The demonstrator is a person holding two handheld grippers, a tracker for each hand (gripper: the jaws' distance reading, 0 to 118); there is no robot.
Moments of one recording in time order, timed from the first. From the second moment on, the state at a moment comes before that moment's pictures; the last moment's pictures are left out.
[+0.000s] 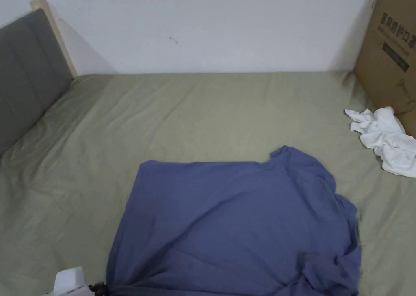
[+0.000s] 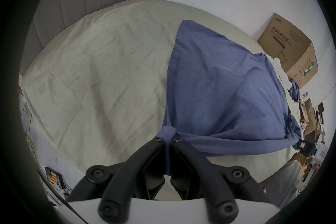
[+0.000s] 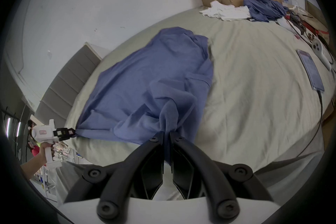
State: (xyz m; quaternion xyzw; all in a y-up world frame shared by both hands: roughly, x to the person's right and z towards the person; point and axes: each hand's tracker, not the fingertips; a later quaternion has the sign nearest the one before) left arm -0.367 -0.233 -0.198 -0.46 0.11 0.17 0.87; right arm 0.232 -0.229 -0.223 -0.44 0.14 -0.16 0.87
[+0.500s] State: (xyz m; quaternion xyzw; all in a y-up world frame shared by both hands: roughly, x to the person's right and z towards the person) left arm -0.326 -0.165 -0.197 -0.37 0.12 0.14 0.91; right arm 0.182 -0.146 -0.231 -0.35 0.08 -0.08 0.93
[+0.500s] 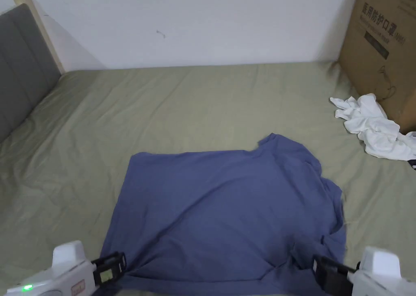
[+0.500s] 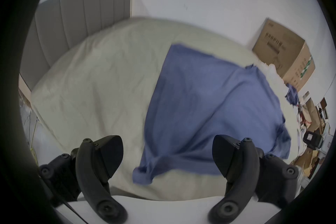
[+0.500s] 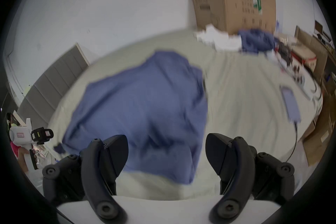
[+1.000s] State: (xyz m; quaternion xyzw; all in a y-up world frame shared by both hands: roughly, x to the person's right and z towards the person) left arm -0.262 -0.025 -0.212 -0.08 0.13 0.03 0.99; right arm 0.142 -0.020 -0.242 -0.10 0.03 0.01 0.99
